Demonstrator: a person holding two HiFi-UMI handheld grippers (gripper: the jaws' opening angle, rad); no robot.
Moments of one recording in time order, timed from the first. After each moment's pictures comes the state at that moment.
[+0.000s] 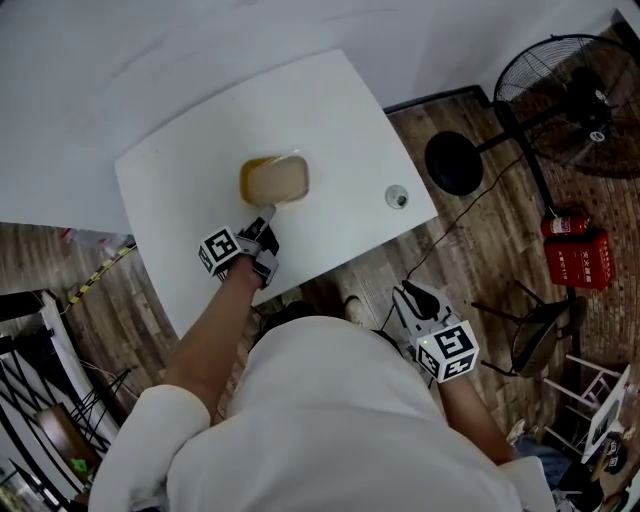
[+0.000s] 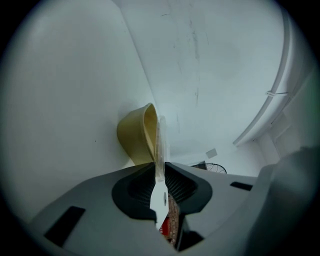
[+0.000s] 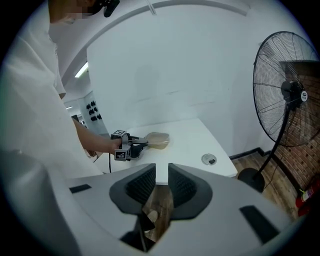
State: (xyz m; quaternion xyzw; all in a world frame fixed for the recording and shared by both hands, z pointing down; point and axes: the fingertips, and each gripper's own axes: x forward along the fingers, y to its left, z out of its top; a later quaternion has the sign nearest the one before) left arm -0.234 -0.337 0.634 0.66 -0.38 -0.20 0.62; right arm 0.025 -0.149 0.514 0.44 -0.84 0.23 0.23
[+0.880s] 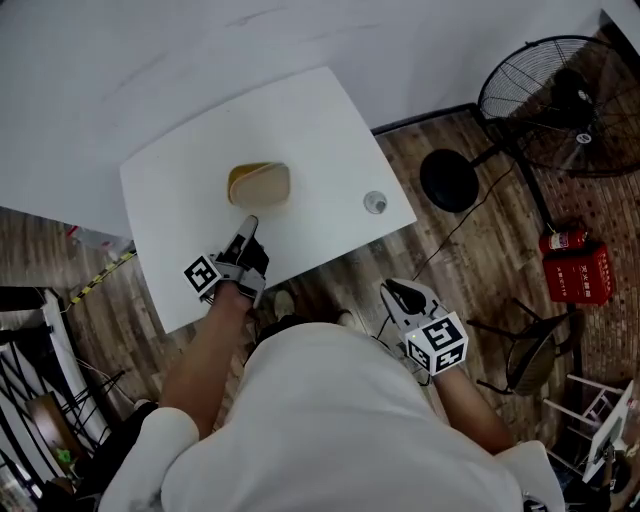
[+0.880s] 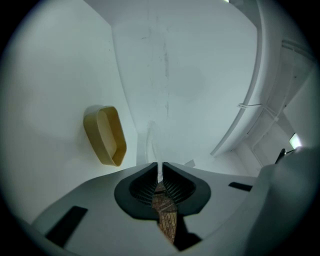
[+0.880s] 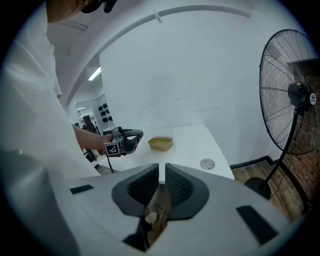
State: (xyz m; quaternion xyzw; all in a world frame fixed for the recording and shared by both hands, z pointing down) left arm -0.208 -0.286 0.529 0.68 -0.35 -0.33 0.55; right arm 0.062 -0.142 0.504 0.39 -0.87 0.20 0.21
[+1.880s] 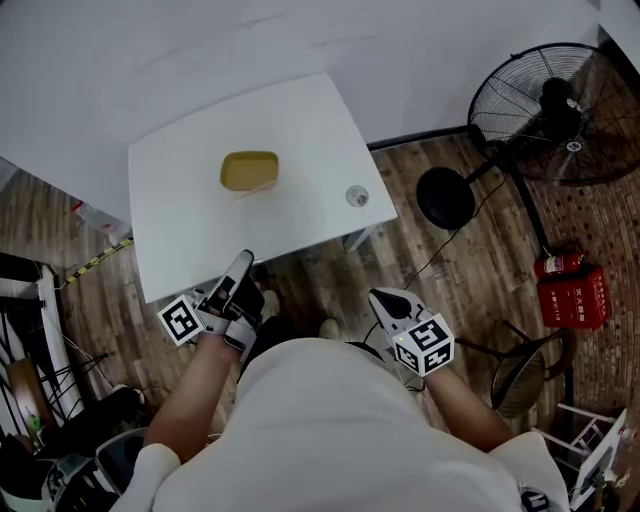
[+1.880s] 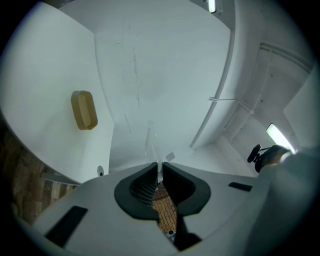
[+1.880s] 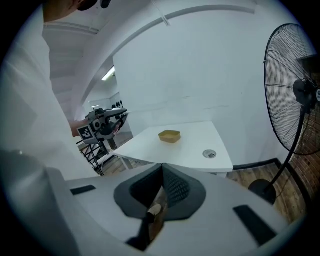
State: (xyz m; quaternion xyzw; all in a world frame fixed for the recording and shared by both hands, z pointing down) left arm -0.132 -0.130 0.420 0.73 -0.31 -0.36 0.50; right arm 0.104 -0.083 0.520 0.33 -0.90 0.18 0.21
